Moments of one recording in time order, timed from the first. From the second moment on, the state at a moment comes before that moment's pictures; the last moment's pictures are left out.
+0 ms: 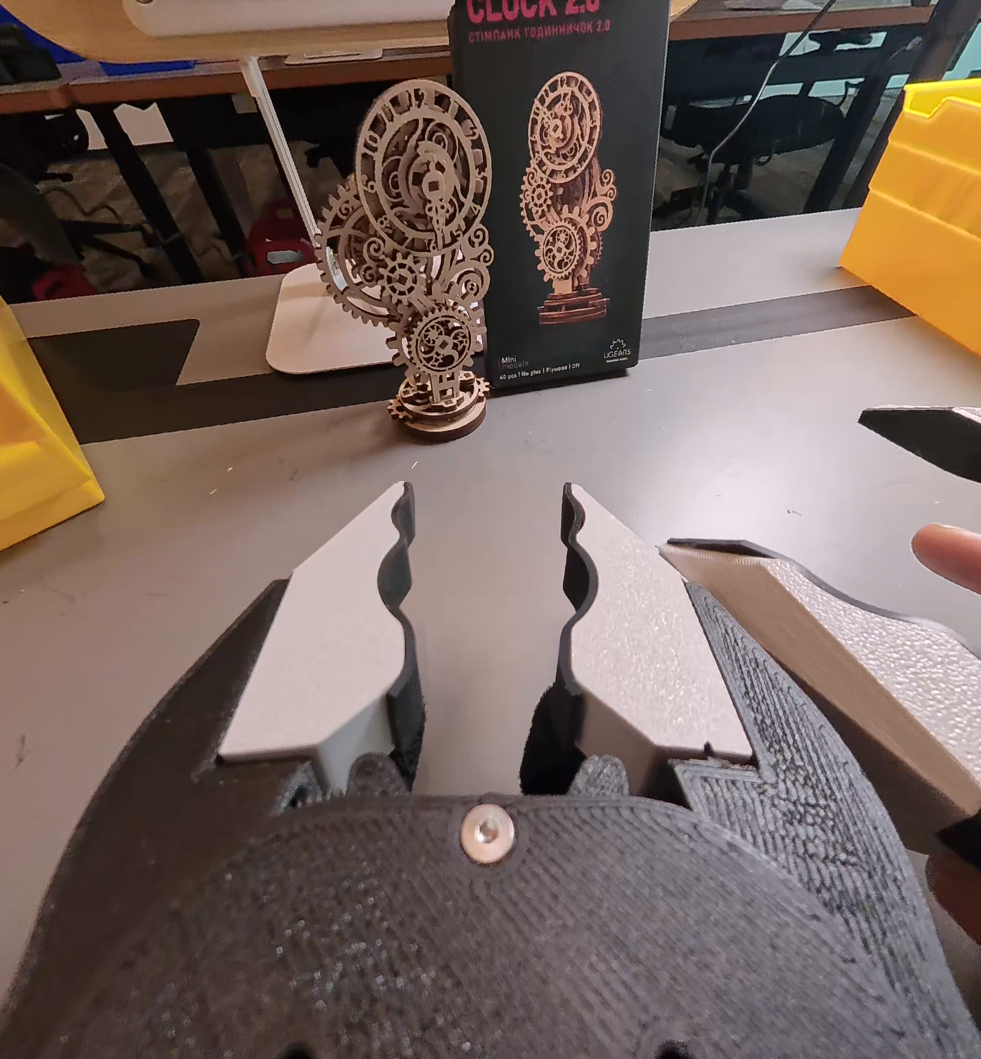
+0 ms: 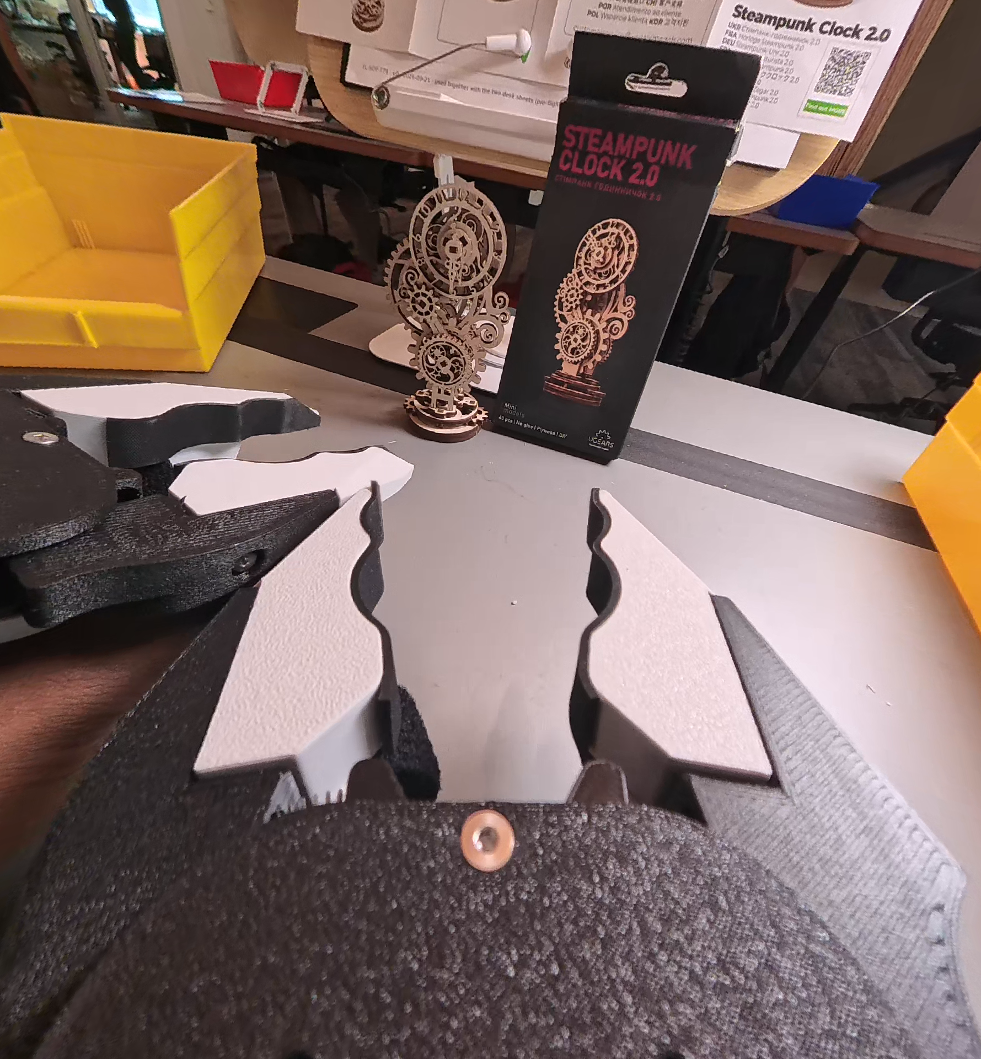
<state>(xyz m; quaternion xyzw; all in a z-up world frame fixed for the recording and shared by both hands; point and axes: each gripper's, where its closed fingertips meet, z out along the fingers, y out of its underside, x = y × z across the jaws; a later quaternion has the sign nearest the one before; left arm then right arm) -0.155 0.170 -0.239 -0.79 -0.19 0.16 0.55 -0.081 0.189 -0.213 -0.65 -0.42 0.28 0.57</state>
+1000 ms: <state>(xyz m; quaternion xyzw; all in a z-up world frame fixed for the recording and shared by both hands) -0.155 0.169 -0.235 -0.79 -0.19 0.17 0.56 -0.079 0.188 -0.211 -0.65 -0.42 0.29 0.57</state>
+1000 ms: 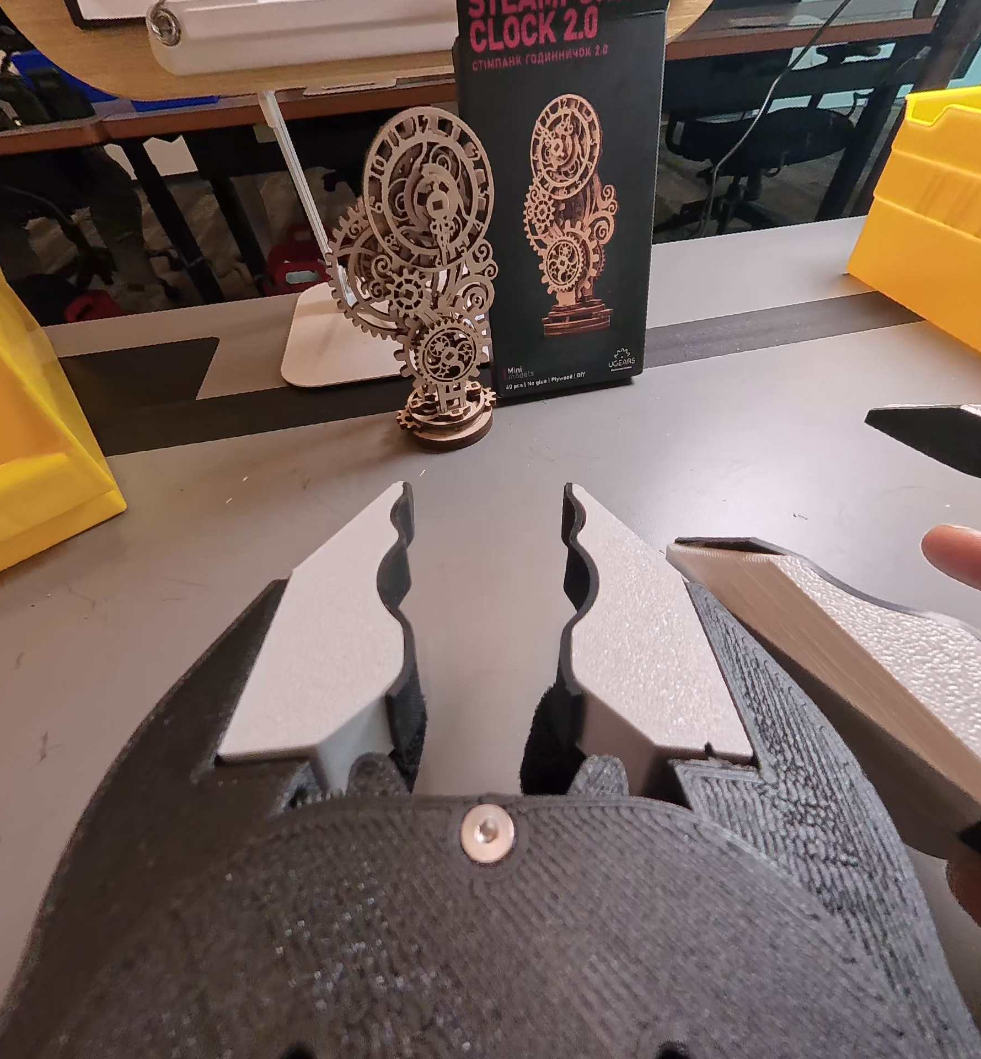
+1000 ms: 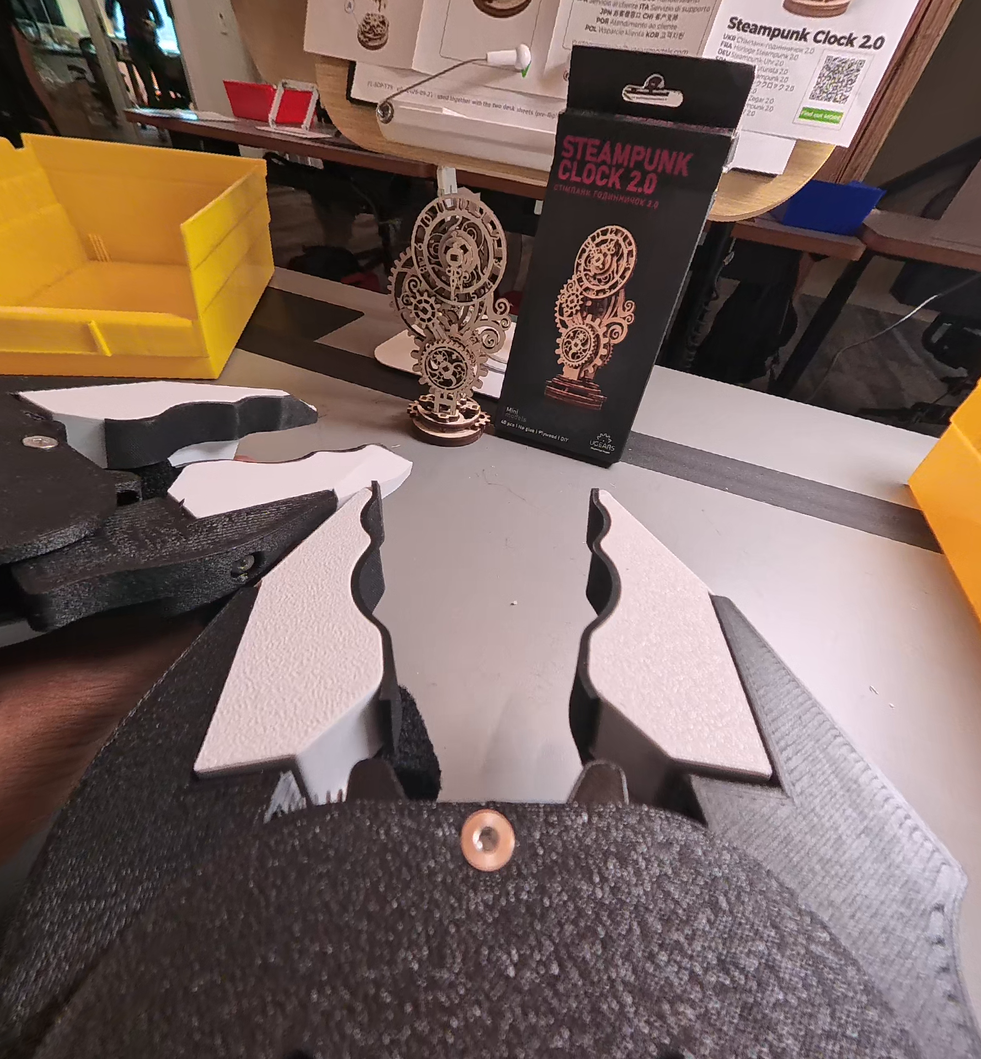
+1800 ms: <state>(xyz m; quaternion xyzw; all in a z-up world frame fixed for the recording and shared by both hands) -0.155 0.167 -0.232 -0.78 -0.19 0.18 0.57 -0.076 0.188 -0.209 -0.64 -0.42 0.29 0.57</state>
